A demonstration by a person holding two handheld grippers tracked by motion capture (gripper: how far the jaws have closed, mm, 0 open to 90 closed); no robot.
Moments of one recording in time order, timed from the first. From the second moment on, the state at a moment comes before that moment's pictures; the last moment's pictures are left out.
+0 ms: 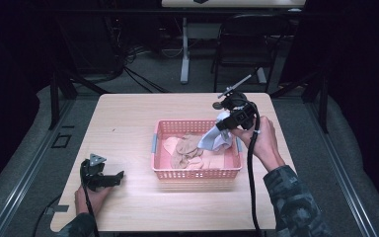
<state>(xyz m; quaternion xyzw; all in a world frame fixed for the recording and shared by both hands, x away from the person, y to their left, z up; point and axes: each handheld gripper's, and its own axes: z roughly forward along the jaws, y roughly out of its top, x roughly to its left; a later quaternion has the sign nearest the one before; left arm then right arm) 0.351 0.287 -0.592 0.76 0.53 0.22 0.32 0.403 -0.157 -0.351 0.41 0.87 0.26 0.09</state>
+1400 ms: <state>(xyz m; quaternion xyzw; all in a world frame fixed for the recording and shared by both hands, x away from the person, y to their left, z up) 0.350 0.287 -0.592 0.76 0.53 0.22 0.32 0.391 -0.260 -0.327 0.49 0.81 0.28 0.14</state>
